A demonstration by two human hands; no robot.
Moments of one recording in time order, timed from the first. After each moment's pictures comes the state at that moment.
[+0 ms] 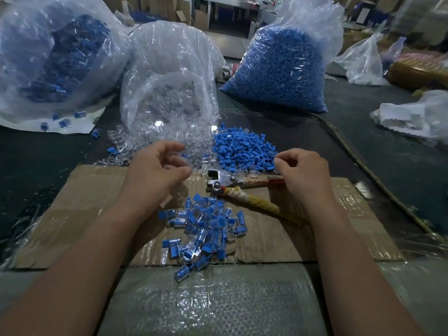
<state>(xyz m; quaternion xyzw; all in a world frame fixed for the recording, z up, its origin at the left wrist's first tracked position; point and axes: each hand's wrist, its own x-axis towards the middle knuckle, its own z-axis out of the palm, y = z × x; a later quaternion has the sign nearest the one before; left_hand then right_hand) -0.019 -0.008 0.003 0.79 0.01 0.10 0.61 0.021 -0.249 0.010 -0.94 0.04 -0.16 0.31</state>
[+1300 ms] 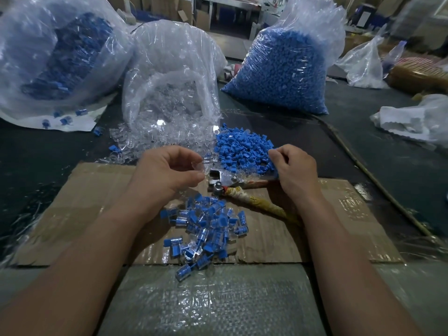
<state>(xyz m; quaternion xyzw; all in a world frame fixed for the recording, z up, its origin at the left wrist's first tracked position) -0.021 -0.015 0.009 0.73 -0.01 0.04 0.68 0.041 -0.244 -0.002 -0.93 -0.03 -0.19 0.31</state>
